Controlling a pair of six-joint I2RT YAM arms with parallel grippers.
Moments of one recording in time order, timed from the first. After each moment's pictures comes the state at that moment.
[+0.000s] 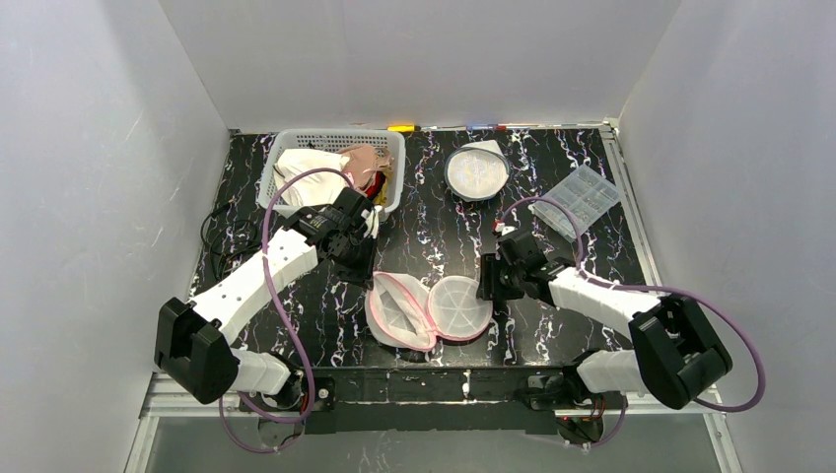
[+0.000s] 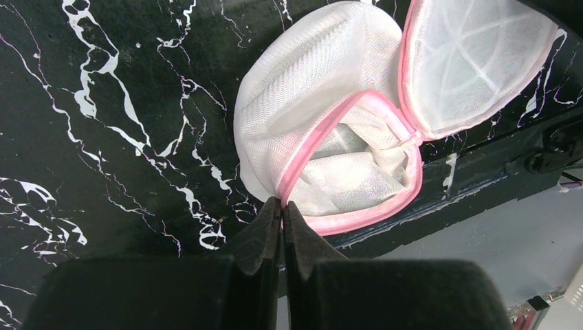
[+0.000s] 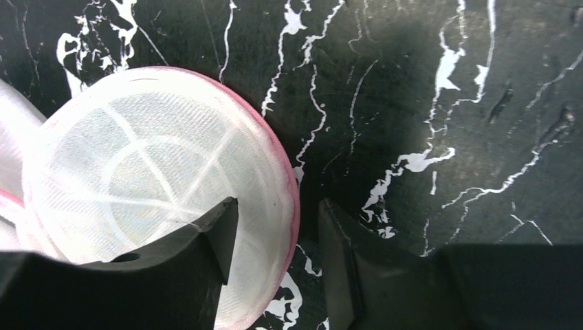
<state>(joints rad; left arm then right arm) -0.60 1.34 1.13 -1.01 0.14 -0.37 0.59 1.29 0.58 -0.27 -0.08 0.47</state>
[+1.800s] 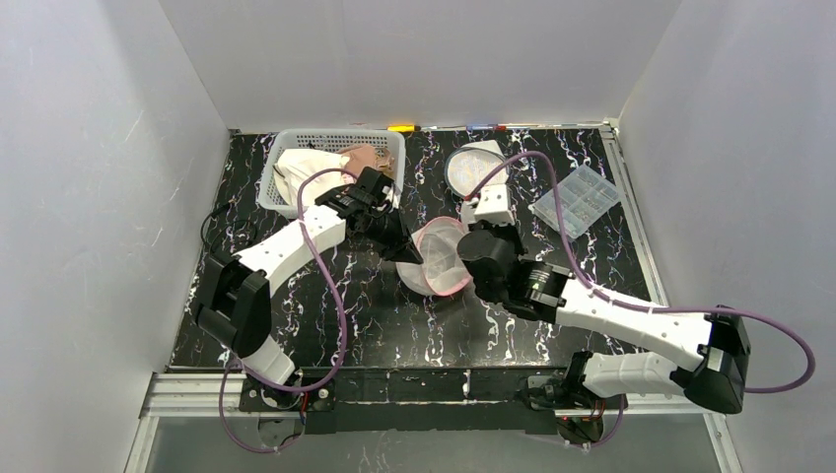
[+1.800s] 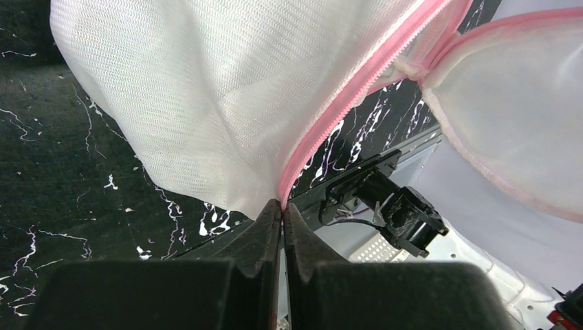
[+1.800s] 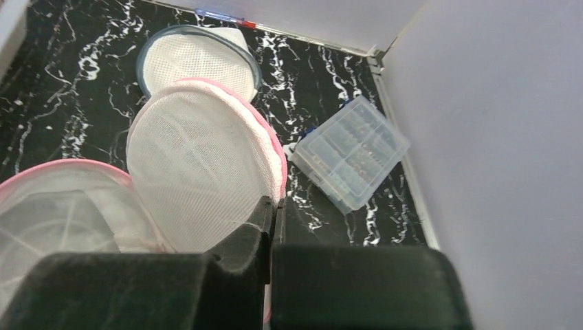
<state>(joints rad) -0.57 1.61 1.24 -0.69 0.44 -0.85 1.11 1.13 0.93 -0.23 1.22 0.09</state>
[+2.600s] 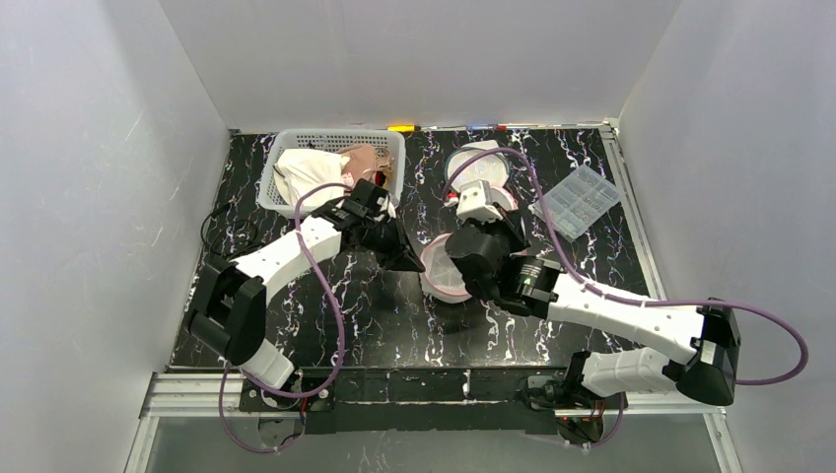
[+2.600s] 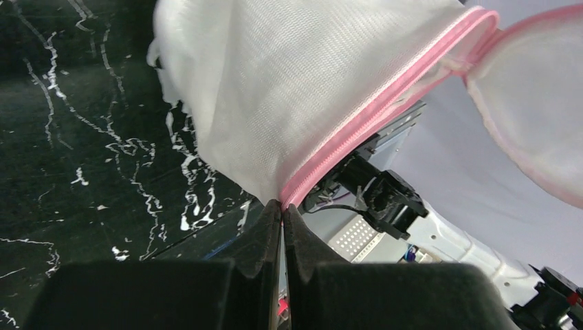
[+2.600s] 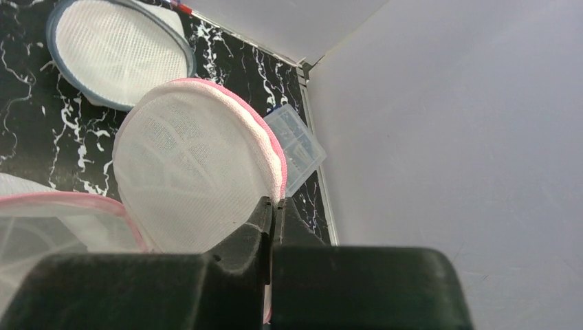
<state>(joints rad) -0.57 1.54 1.12 -0.57 0.54 -0.92 1.15 1.20 1.05 -0.32 1.37 -0.18</state>
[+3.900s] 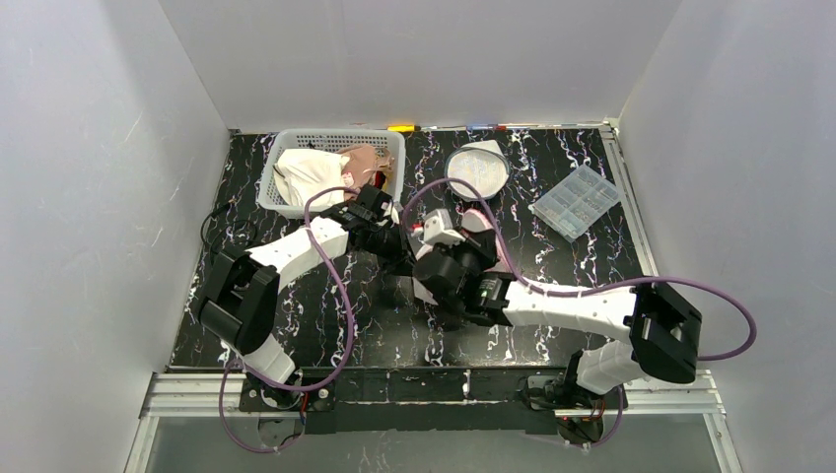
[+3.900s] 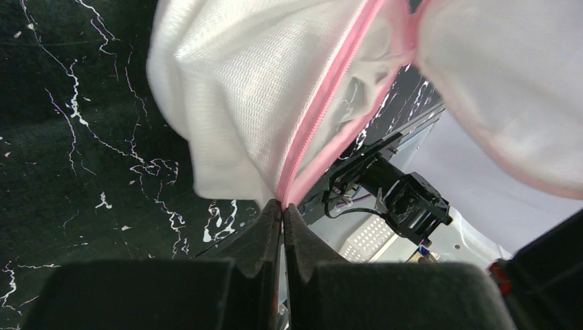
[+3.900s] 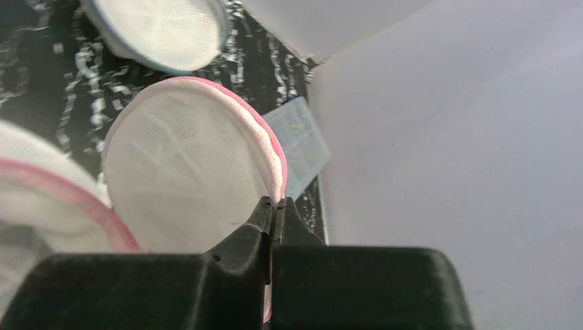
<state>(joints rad) -0.57 1.63 1.07 -0.51 0.56 -0.86 1.23 1.42 0.91 -0.18 1.37 -0.21</state>
